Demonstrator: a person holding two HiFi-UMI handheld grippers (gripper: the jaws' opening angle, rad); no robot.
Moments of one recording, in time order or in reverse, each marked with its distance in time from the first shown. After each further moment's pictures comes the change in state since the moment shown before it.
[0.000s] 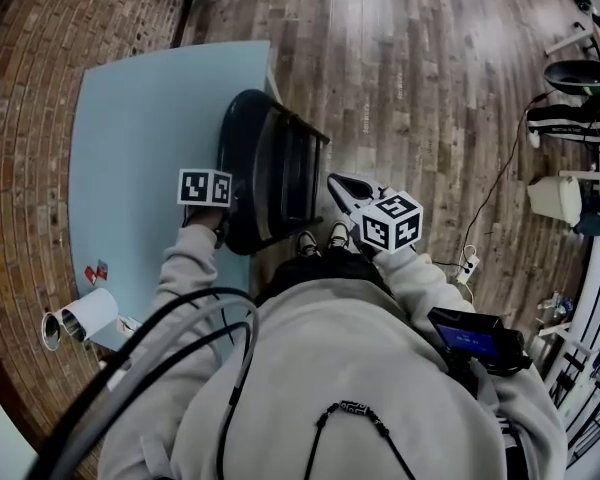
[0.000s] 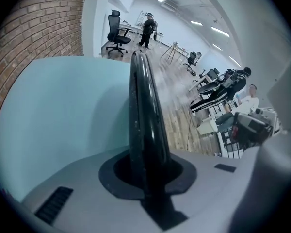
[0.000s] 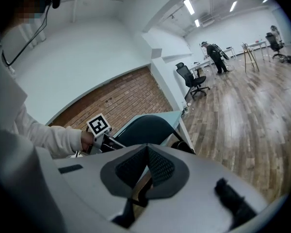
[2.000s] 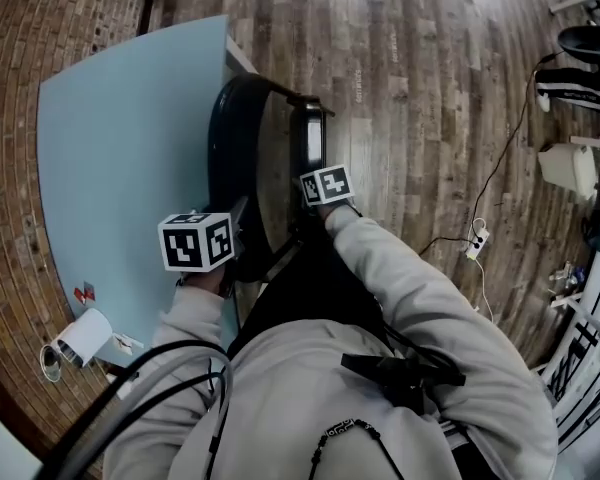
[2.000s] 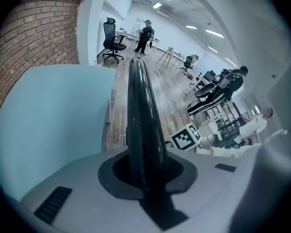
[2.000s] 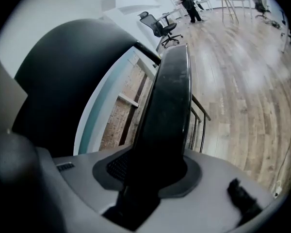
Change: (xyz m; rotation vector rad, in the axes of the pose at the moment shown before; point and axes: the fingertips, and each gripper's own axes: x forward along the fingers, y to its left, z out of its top) left arm 0.015 -0.082 0.001 0.012 -0.065 -0.004; right arm 0.159 -0.130 -0.209 0.338 0.471 -0.160
